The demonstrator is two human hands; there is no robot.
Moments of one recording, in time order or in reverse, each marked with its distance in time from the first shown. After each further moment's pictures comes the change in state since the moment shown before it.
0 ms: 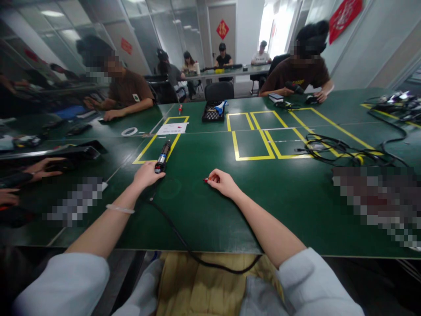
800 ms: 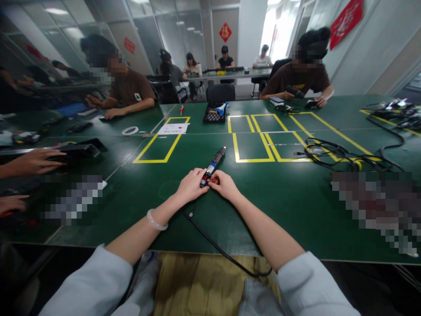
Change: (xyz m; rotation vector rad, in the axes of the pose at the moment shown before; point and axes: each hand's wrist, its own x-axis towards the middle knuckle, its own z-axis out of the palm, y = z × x) left_hand -0.072 0.164 -0.001 -0.195 0.036 0.487; right_hand 0.002 0.010 0.002 -0.125 0.069 -0.046
